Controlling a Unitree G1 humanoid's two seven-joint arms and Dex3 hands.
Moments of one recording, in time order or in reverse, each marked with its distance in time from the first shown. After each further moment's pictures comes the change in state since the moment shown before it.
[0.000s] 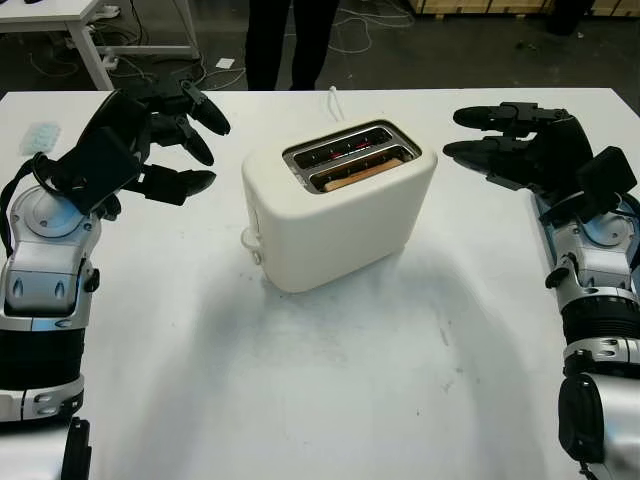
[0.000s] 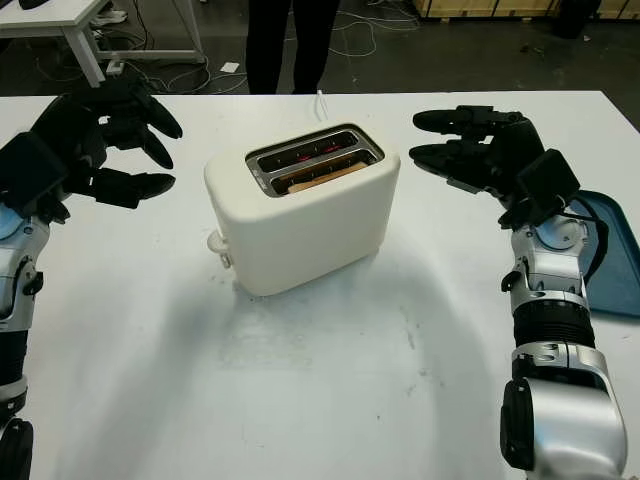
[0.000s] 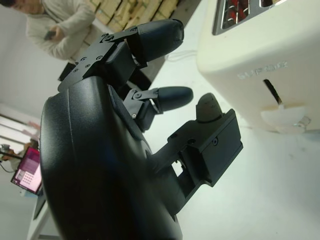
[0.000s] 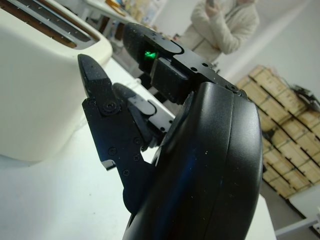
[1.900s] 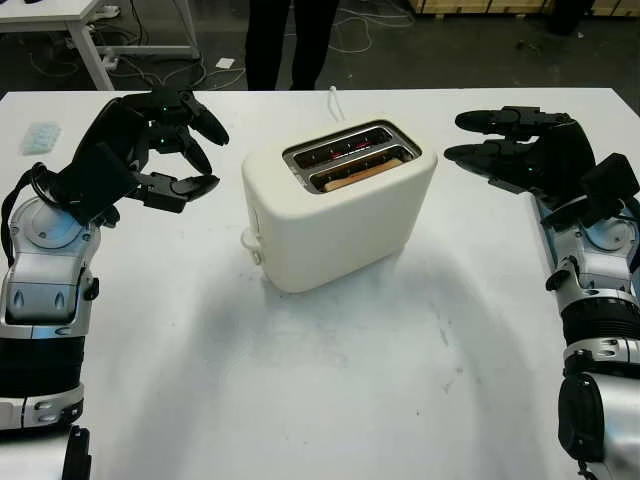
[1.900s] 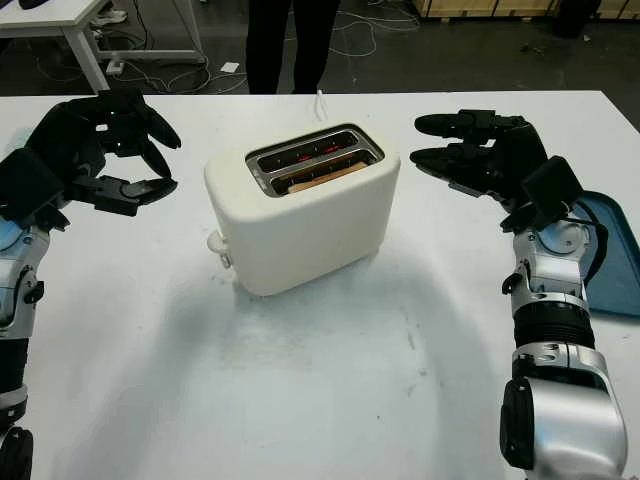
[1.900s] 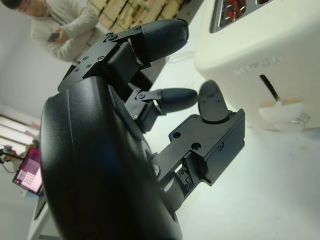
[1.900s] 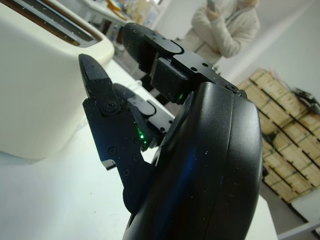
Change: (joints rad) left arm 0.029 -0.007 0.010 0.012 0.004 -0.058 0.013; right arm -0.001 0.001 -0.014 0.035 0.012 -0.038 0.023
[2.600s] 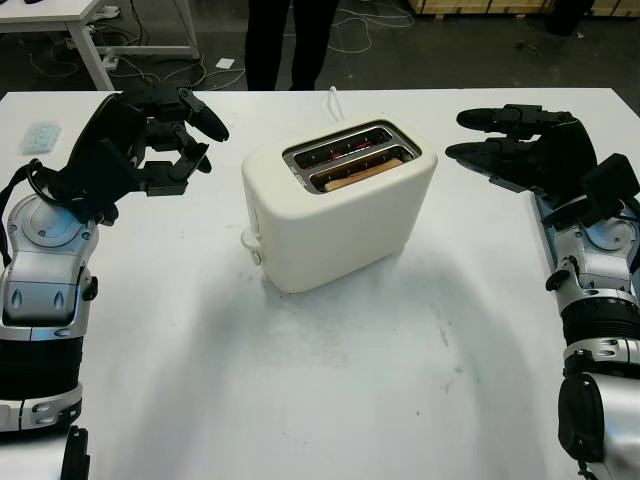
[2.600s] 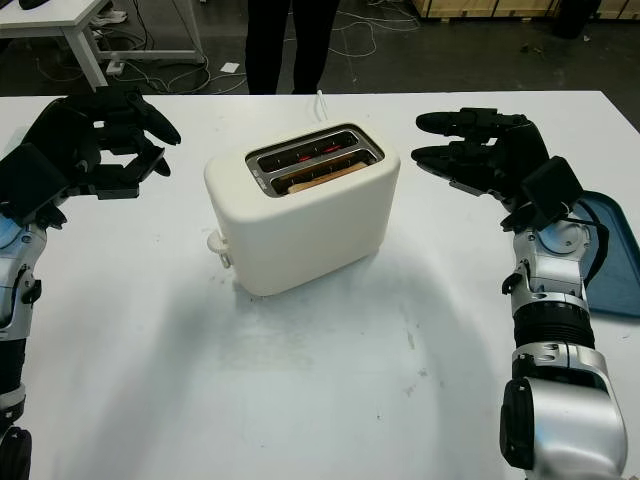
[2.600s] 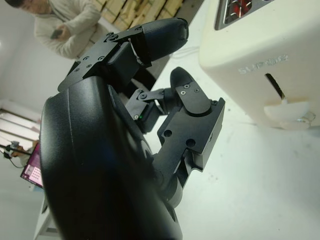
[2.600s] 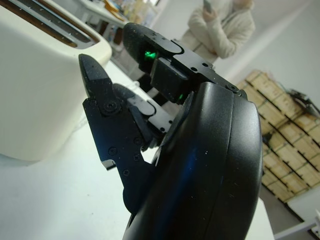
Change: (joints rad) left arm 0.000 0.004 -0.001 -0.046 0.021 0.061 0.011; right arm 0.000 0.000 0.002 -0.001 -0.002 -0.012 -0.012
